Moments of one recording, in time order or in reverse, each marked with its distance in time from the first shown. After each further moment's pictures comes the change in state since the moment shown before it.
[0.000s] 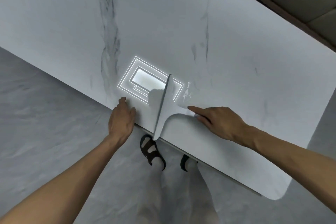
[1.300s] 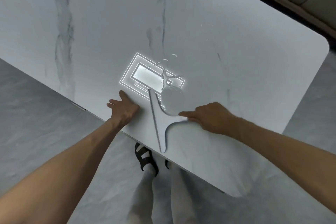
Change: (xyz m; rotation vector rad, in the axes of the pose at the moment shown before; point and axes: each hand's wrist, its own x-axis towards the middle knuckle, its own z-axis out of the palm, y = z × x) left_hand -0.044 0.142 0.136 0.181 -0.190 -0.329; right_hand -0.072 0.165 0.037 -0.246 -0.063 -0.236
